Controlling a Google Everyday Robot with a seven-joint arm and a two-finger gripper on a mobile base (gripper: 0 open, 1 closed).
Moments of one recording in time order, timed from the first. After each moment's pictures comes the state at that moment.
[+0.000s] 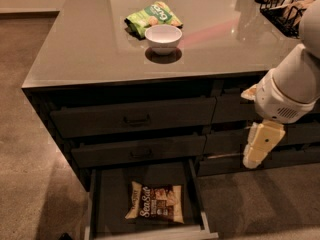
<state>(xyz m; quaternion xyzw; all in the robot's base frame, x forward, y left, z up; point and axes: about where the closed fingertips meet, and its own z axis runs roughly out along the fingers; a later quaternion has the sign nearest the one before) 0.443 -0.212 0.851 -0.61 0.78 0.02 0.14</state>
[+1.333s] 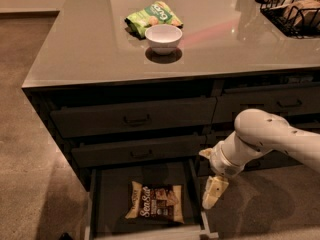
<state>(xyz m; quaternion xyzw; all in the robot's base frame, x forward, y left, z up) 0.452 -0.156 0.599 -0.63 0.74 0.16 0.13</state>
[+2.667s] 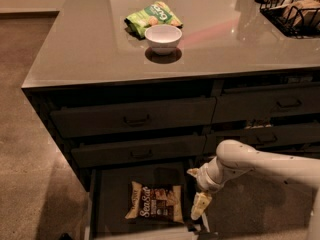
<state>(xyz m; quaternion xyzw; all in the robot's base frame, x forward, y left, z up) 0.476 -0.136 0.435 -0.65 0.72 0.21 0.14</state>
